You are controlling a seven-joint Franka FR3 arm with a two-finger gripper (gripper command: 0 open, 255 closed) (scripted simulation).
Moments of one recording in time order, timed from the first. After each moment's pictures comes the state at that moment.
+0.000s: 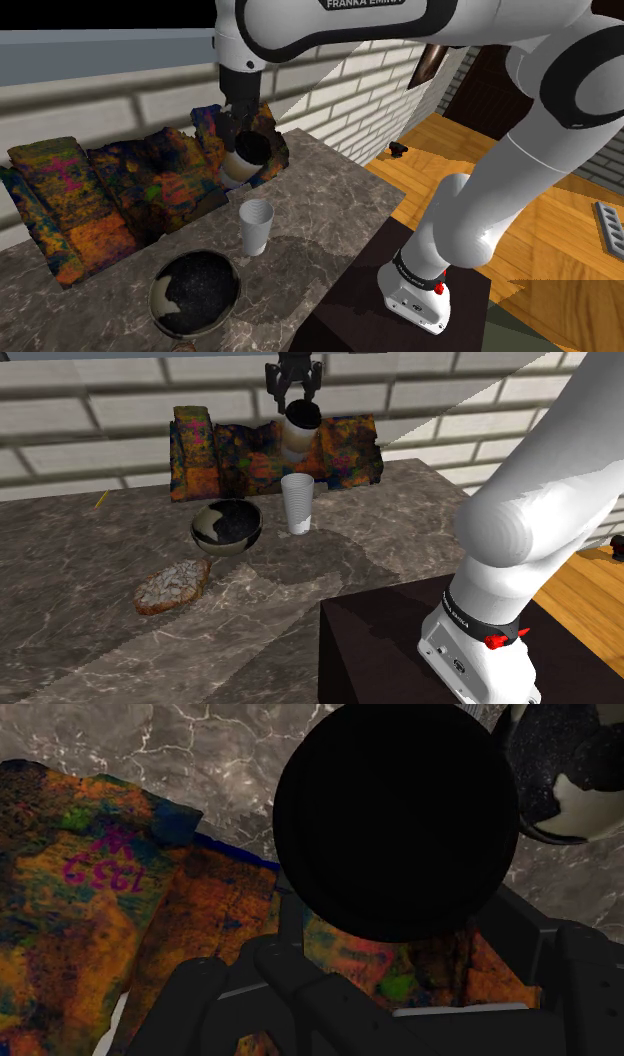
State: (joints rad) arm 0.23 -0.13 0.20 -1.98 0.05 1.88 0.02
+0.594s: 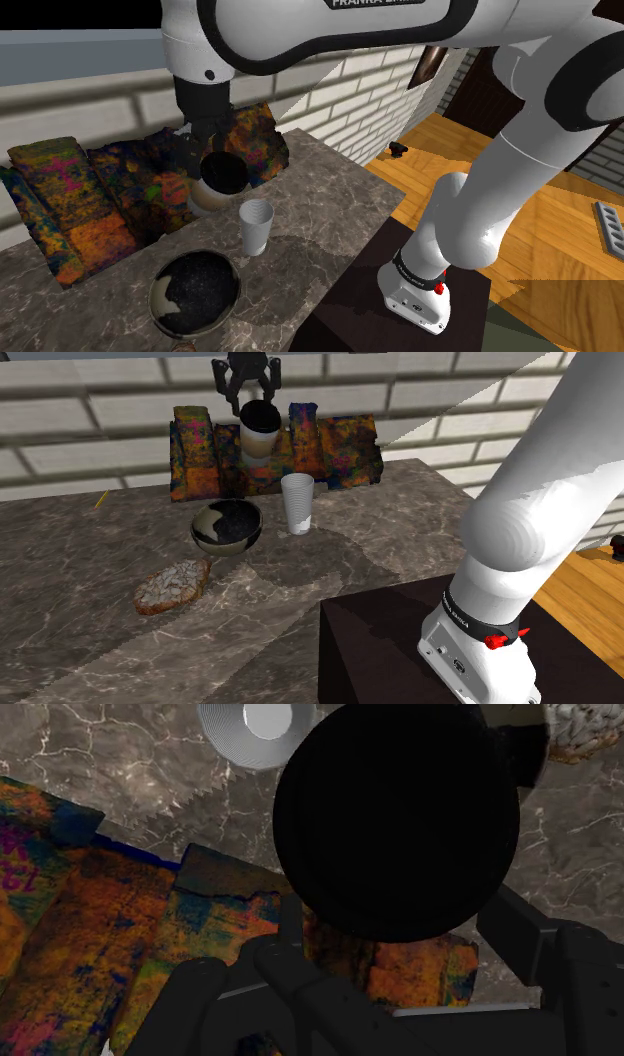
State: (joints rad) arm 0.32 -0.08 0.32 -1.88 0.04 1.84 0.24
